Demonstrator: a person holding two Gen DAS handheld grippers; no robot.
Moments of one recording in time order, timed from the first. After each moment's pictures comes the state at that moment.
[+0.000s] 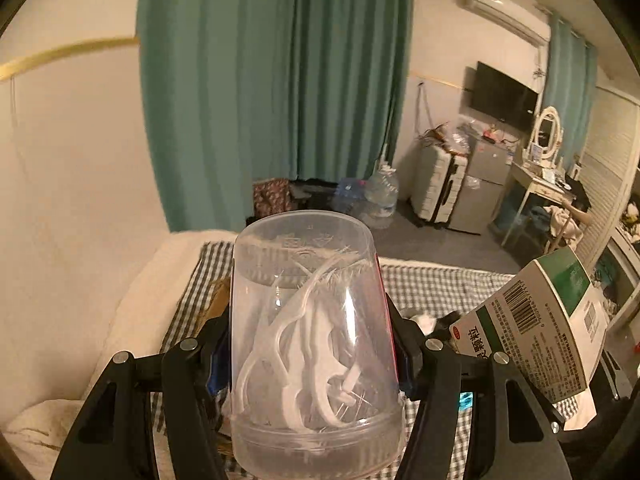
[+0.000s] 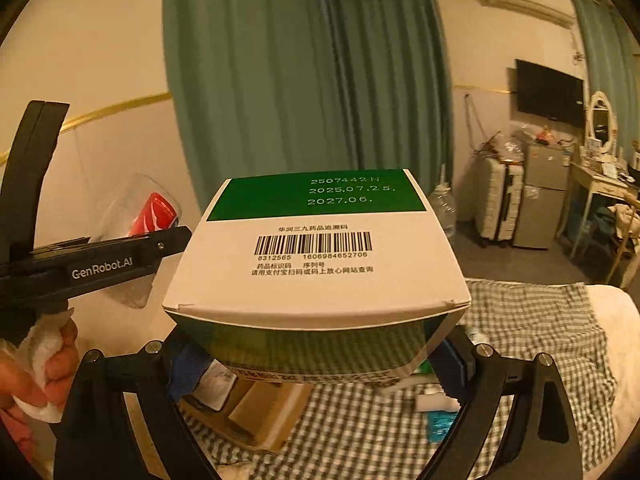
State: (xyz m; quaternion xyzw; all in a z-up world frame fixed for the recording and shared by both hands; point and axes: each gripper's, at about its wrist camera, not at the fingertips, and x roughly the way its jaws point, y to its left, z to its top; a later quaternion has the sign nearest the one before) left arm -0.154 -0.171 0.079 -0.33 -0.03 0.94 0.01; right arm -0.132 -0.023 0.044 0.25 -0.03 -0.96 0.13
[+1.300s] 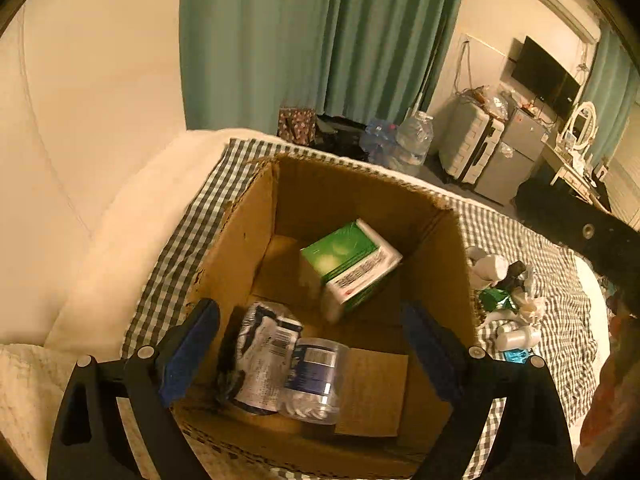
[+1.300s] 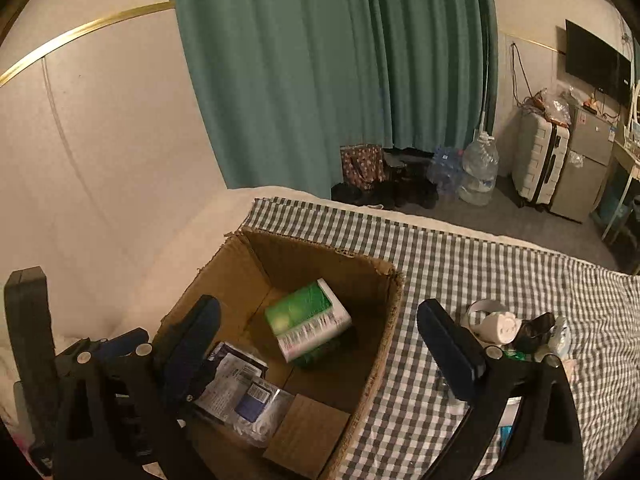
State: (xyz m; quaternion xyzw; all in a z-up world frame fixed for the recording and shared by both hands) left arm -0.177 -0.239 -0.064 -0.41 -0.08 0.91 -0.01; right arm -0.251 -0.115 -0.033 0.35 -0.01 -0.92 0.17
